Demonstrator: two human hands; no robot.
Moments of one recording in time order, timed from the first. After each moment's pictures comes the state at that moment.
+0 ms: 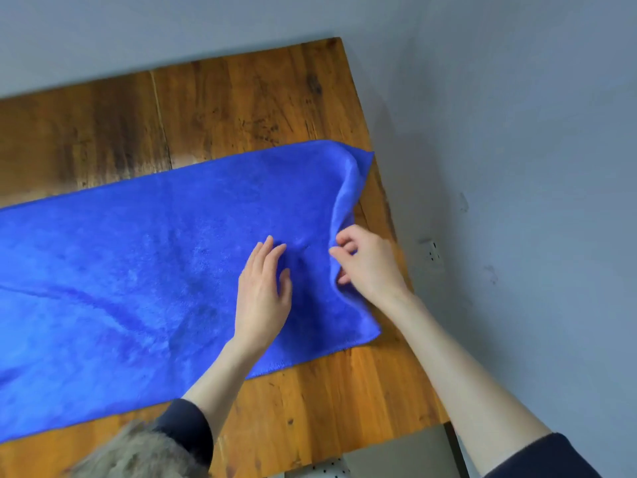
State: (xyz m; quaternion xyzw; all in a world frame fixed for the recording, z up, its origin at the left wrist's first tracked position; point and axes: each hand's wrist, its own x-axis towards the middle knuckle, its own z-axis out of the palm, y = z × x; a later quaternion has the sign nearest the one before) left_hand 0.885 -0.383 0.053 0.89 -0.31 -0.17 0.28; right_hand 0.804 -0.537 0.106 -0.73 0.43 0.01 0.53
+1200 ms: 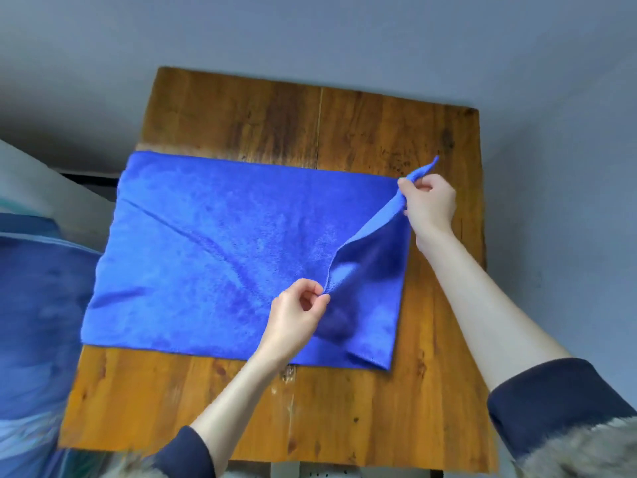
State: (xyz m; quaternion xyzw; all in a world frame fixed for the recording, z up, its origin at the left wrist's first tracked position) left_hand 0.920 -0.268 0.125 0.81 -0.04 -0.32 0.48; right_hand 0.962 -0.494 0.154 -0.71 0.50 -0.14 0.48
